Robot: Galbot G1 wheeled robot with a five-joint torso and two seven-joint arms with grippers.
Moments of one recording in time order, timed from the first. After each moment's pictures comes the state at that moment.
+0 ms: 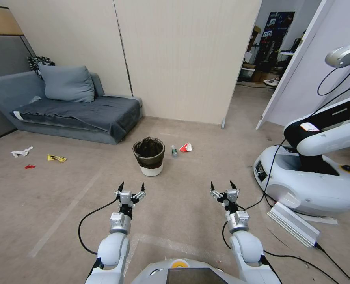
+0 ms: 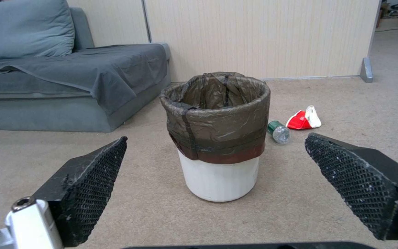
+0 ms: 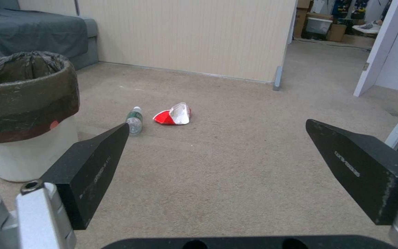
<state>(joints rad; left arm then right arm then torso) 1.55 -1.50 -0.55 -2.00 0.00 0.00 0.00 -1.55 1.50 0.55 2.00 0.00 0.00 0.00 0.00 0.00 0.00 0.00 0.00</state>
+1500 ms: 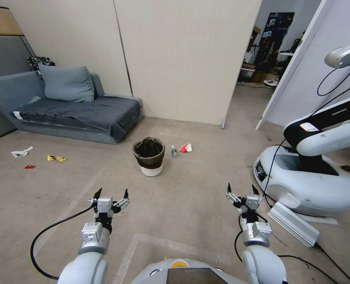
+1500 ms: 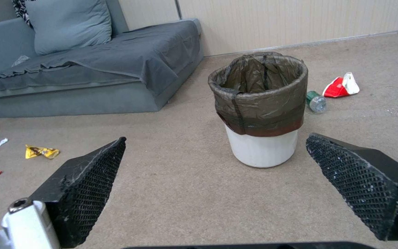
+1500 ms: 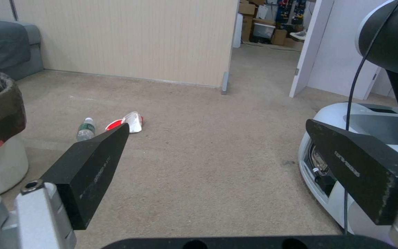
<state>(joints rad) 1.81 -1.47 -0.65 -2.39 0.04 0.28 -0.04 -1.73 1.61 0.62 2.25 -0.07 -0.06 0.07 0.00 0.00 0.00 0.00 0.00</state>
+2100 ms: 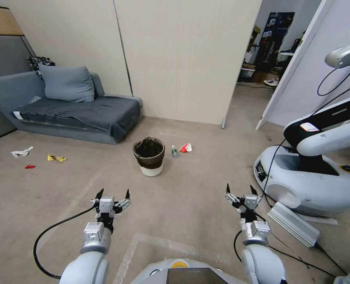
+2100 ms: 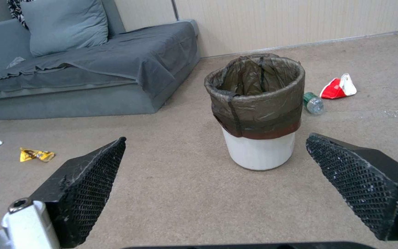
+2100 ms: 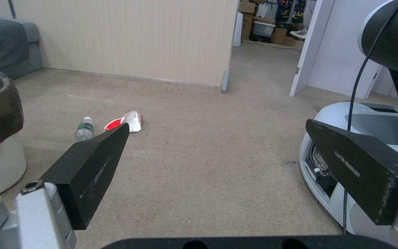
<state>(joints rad) 1.81 -1.48 -0.64 -2.39 0.05 0.28 -0.04 -1.73 1.61 0.62 2.24 -0.07 -0.06 0.07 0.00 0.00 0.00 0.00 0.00</state>
